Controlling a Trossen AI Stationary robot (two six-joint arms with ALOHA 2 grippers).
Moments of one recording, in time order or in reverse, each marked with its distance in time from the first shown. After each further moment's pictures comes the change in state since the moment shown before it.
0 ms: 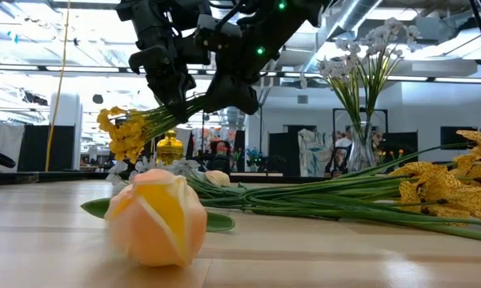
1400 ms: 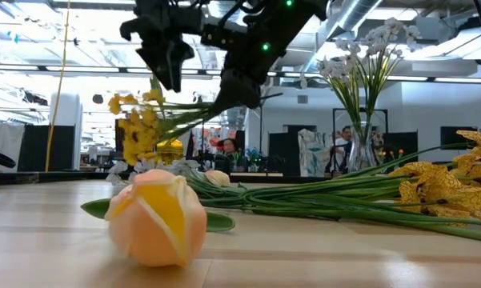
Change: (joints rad) left arm -0.001 -0.010 0.259 -0.361 -0.105 0.110; right arm 0.001 -0.020 0.000 -0.102 0.000 0.245
